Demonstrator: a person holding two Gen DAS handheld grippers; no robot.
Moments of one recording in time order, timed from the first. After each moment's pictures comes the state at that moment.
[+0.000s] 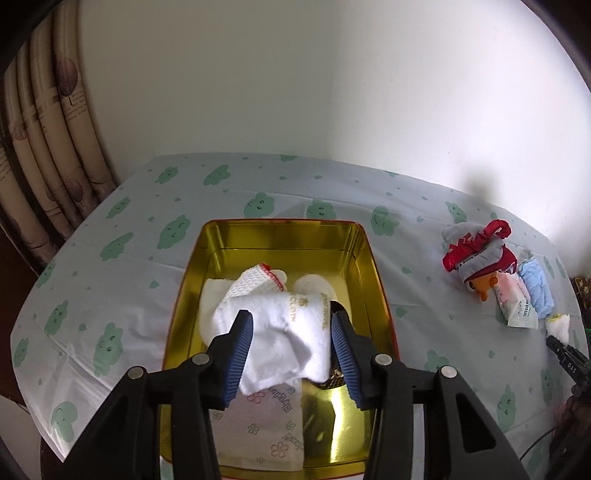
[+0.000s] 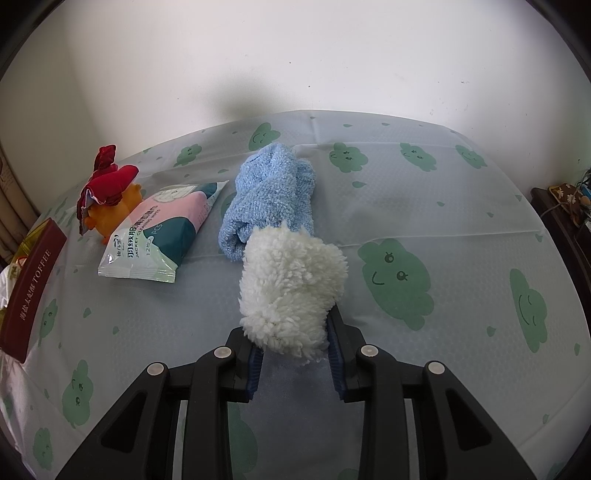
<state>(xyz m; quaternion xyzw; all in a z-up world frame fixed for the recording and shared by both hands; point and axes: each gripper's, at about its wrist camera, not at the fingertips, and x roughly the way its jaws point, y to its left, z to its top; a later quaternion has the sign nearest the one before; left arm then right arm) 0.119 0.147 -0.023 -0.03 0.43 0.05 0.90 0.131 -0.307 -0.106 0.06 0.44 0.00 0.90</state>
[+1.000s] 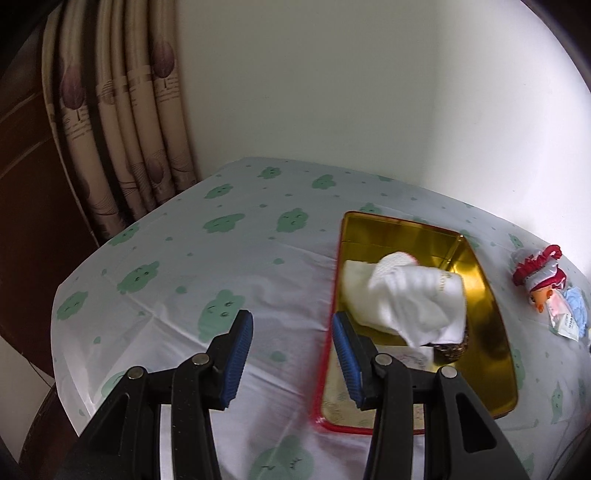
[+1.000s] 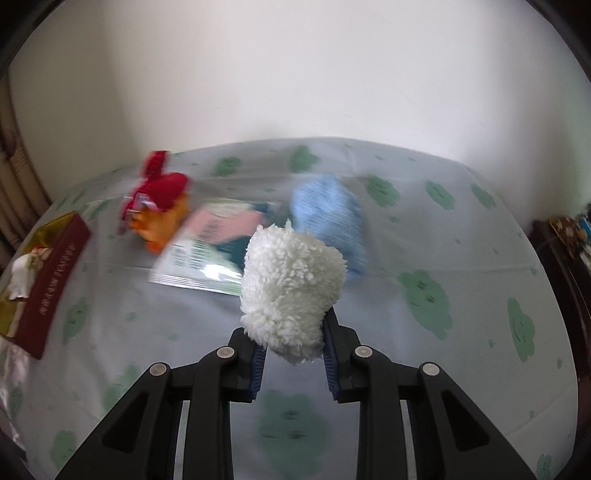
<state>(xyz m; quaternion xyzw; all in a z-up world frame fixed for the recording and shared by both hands) 0.042 0.243 -0.039 -0.06 0.37 0.17 0.91 0.120 -0.253 -0.065 0.02 0.42 0.03 0.91</state>
